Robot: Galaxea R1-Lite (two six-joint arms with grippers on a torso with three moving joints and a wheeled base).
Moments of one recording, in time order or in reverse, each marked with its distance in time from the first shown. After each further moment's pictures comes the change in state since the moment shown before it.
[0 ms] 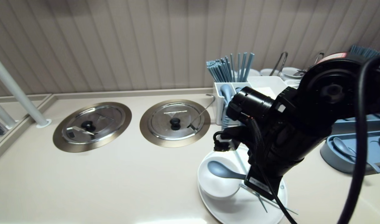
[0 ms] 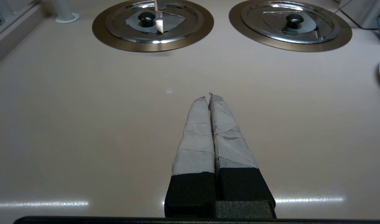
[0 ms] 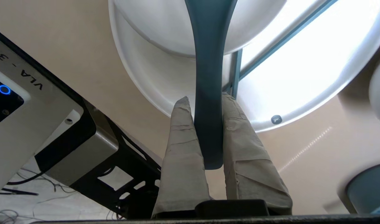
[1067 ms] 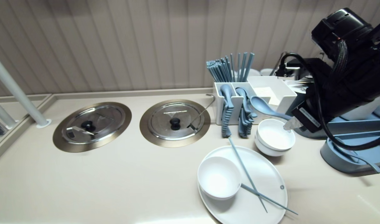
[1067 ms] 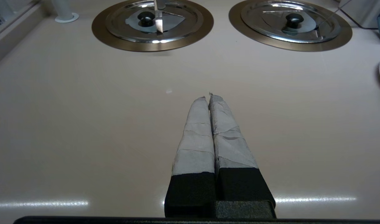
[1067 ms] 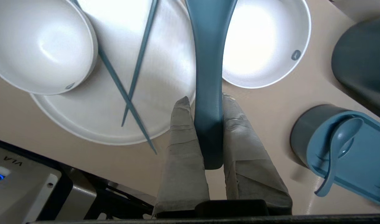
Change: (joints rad) left arm -0.001 0.000 0.000 0.001 0.000 0.000; right arm -0.349 -0.141 -0.189 -0.003 0.001 0.008
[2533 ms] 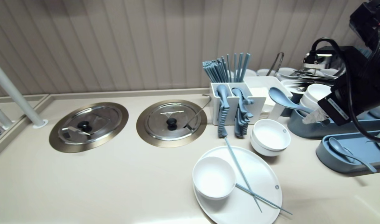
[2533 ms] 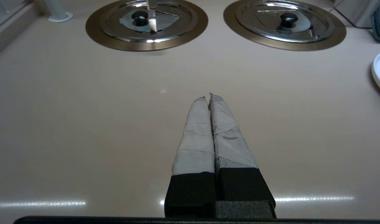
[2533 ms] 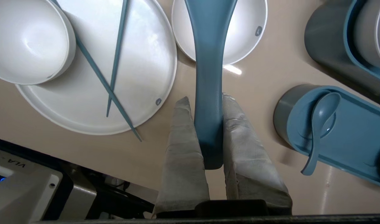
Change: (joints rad) left arm 0.001 0.000 0.000 0.001 0.000 0.001; right arm -0.115 -0.088 0.025 0.002 0.058 -0.020
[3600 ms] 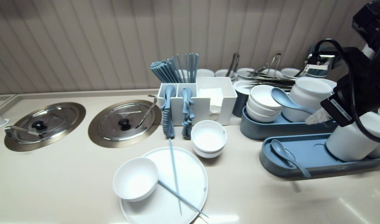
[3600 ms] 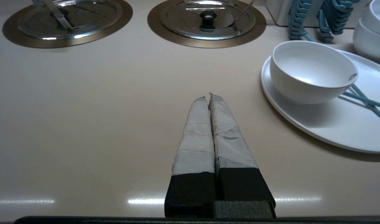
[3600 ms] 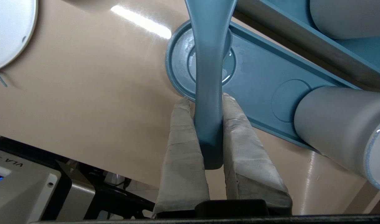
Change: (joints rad) left arm -0.001 0.000 0.000 0.000 0.000 -0.001; right arm -0.003 -0.003 0.013 0.001 -0.001 -0.004
